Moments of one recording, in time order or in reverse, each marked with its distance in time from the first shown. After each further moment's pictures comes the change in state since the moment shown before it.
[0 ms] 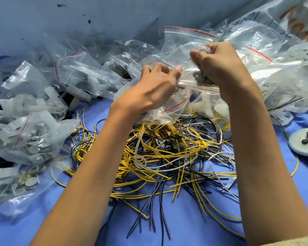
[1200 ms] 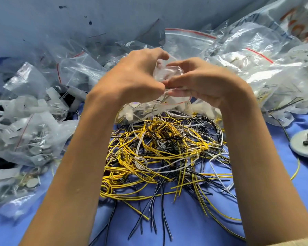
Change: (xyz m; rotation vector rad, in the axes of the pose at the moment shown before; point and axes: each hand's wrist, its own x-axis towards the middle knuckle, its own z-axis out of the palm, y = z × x) left_hand -0.016 0.007 -0.047 0.364 0.078 0.188; right_hand -0.026 -0.015 0.015 0.233 -0.579 0.176
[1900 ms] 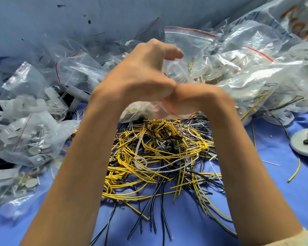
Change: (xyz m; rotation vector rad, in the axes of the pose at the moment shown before) left_hand -0.008 0.019 -0.002 -0.215 0.023 0.086; right_hand 0.007 0.008 0.017 -1.204 -0.207 0.011
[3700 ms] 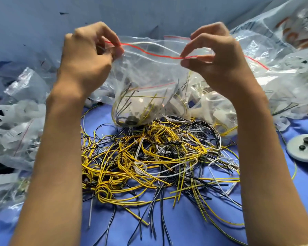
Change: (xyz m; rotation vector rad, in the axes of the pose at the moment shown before) left_hand 0.005 -0.070 -0.042 0.085 0.527 -0.053; right_hand -0.018 0.041 -0.029 0.411 0.904 -0.218
